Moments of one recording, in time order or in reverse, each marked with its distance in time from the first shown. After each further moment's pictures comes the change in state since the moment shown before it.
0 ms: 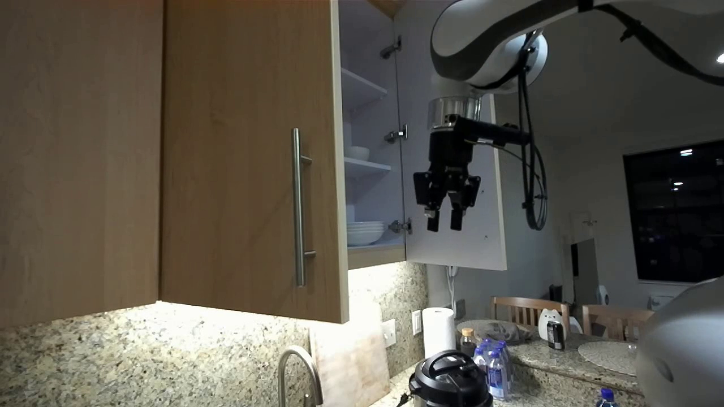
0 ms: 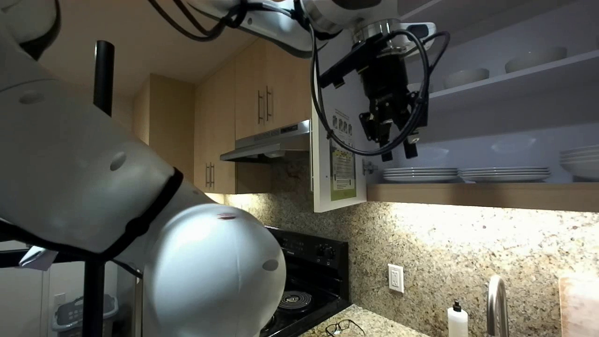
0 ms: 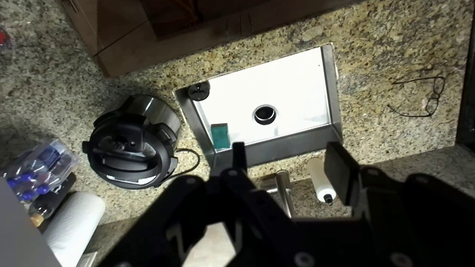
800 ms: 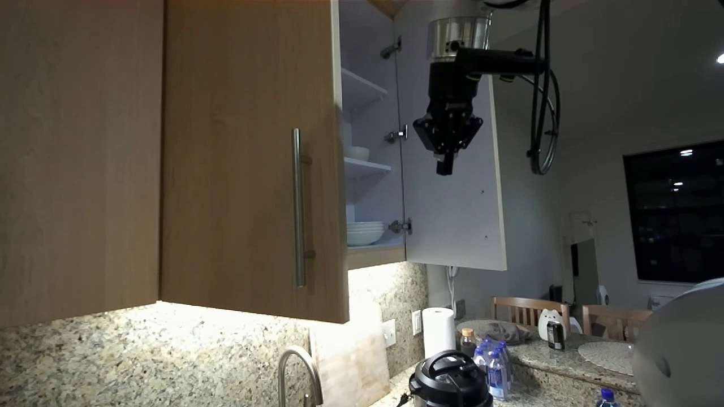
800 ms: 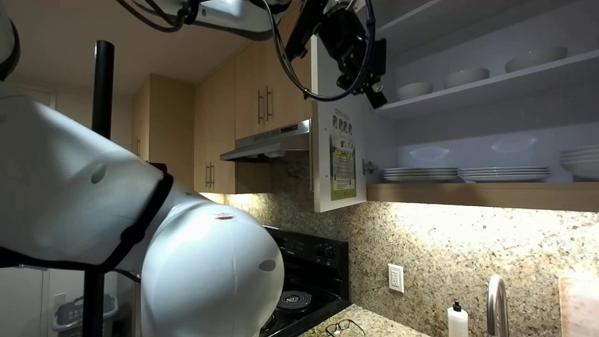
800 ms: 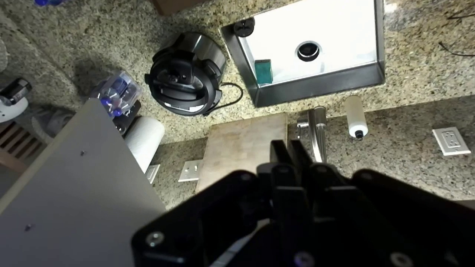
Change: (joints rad) arm -0.019 -0.126 0.157 0.130 -0.109 -0.058 0.121
